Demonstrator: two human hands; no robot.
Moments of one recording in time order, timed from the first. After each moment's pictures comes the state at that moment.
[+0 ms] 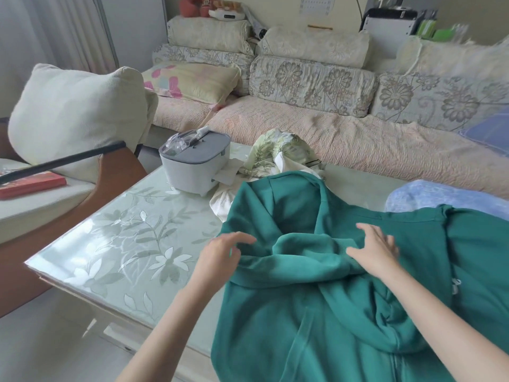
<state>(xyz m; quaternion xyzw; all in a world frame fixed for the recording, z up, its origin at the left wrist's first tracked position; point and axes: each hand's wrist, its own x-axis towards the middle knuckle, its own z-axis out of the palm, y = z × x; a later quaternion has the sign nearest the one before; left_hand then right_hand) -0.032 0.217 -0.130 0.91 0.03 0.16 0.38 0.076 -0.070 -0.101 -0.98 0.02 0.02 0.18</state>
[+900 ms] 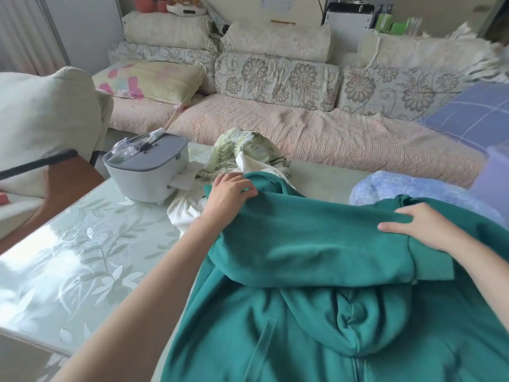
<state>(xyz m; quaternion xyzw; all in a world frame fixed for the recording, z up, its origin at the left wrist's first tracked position) 0.124 0.172 -0.082 0.94 -0.08 0.23 0.23 0.112 -0.204 -0.030 -0.96 0.00 0.06 0.27</state>
